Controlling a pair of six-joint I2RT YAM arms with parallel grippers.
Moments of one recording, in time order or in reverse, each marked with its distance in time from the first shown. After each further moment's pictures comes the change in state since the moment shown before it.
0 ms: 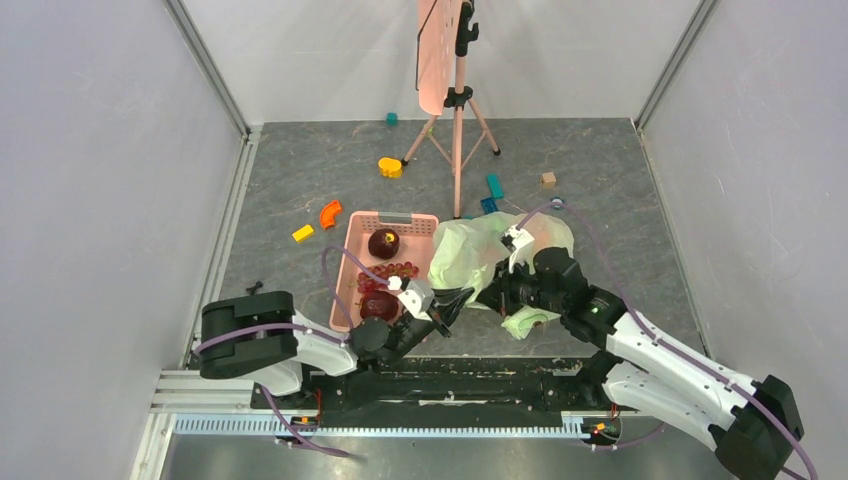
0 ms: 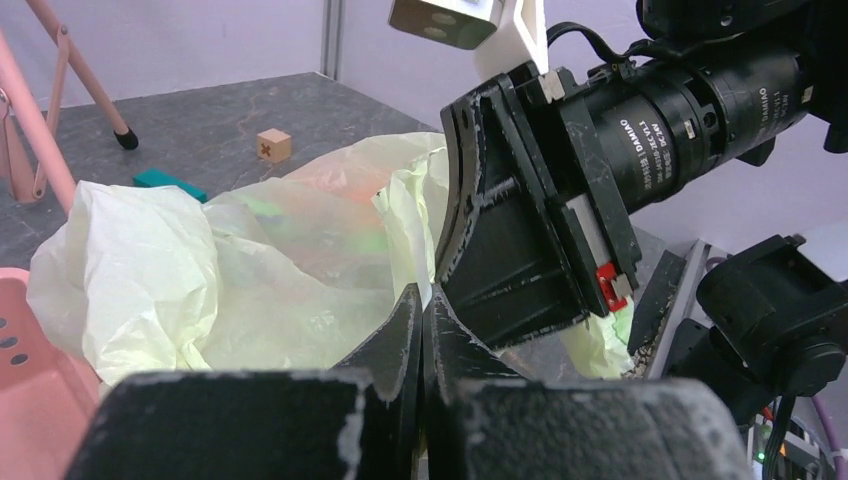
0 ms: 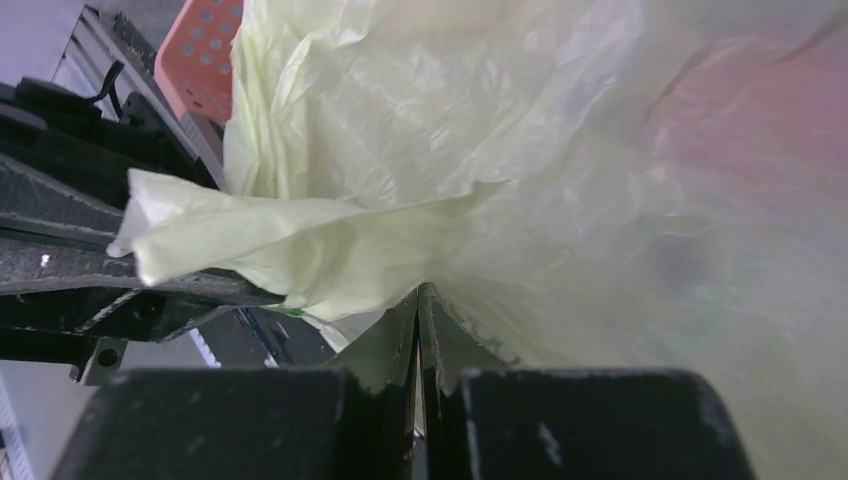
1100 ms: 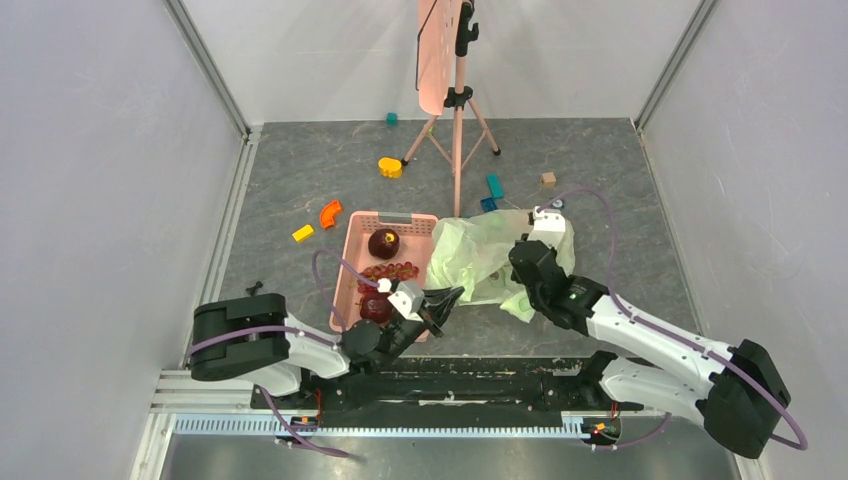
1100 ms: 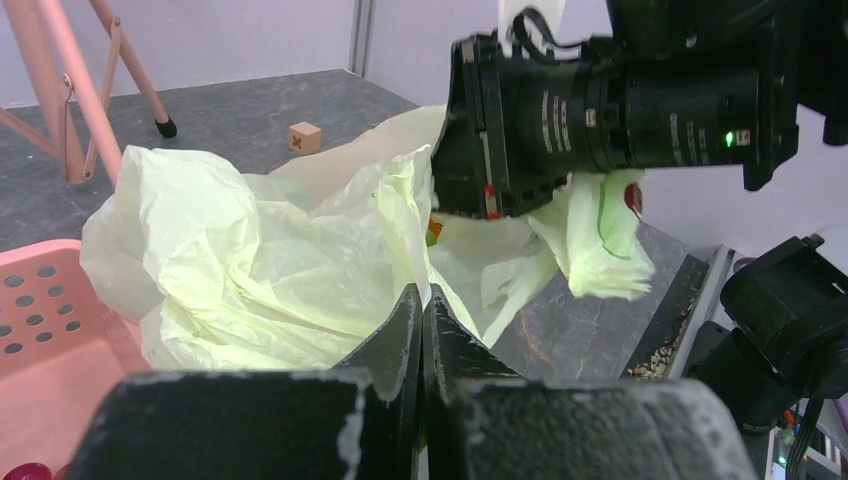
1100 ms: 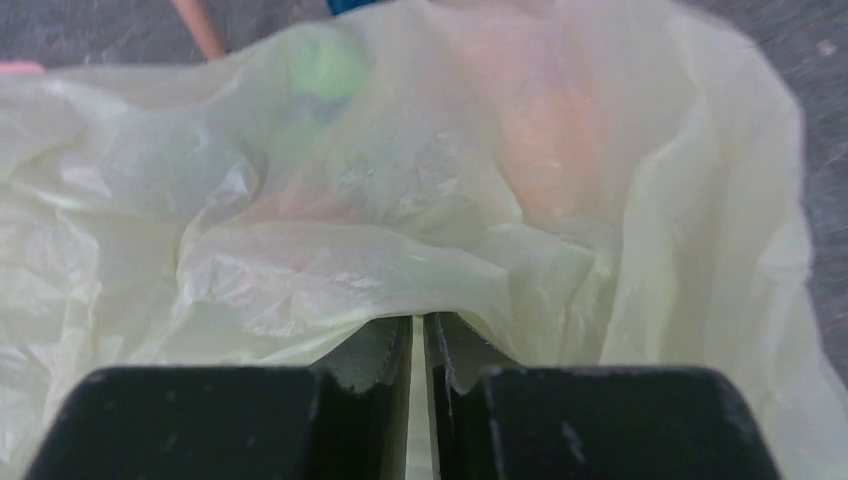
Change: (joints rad) left arm -0.004 -0.036 -0.049 0.013 -0.054 0.008; right arm 0.066 0.183 0.061 -0.046 0.921 0.143
